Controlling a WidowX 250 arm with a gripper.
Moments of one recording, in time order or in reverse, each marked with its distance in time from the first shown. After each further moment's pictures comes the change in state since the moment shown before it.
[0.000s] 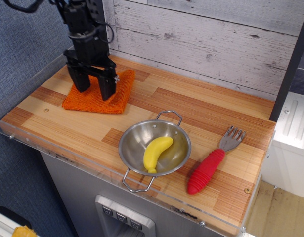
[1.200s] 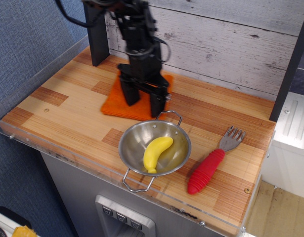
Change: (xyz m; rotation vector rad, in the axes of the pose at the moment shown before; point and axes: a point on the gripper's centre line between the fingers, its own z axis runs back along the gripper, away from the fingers) arm 0.023 -0.096 -0.020 -0.092 0.020 -0.137
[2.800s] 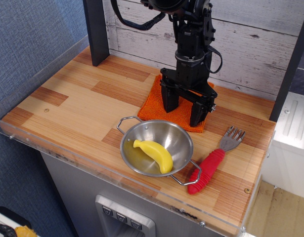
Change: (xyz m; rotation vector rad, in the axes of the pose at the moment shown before) arm 0.028 -0.052 -0.007 0.042 0.043 -0.059
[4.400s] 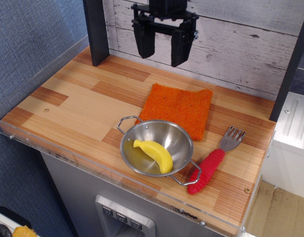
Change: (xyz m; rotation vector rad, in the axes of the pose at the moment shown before) arm -0.022 0.031 0.111 -0.054 0.066 0.134
